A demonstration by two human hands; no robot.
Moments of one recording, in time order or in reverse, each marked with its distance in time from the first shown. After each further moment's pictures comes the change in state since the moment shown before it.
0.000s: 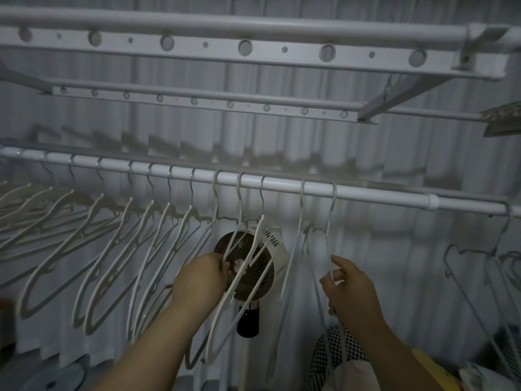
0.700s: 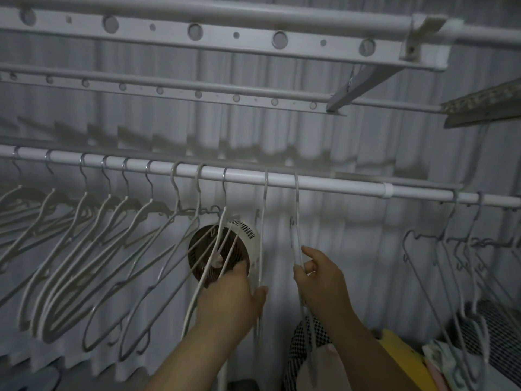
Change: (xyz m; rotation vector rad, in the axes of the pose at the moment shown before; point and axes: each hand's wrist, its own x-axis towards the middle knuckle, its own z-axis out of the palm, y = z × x) left_hand -0.050 0.080 0.032 -0.047 -0.173 0.124; right_hand -0.002 0.002 -0.020 -0.048 0.032 -0.045
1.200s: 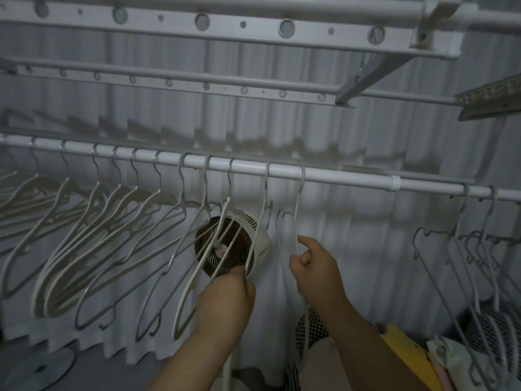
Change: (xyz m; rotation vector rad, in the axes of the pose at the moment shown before) left_hand -0.014 -0.011 0.017 0.014 0.131 -0.066; right_hand -0.003 -0.009 0.001 -0.010 -0.076 -0.033
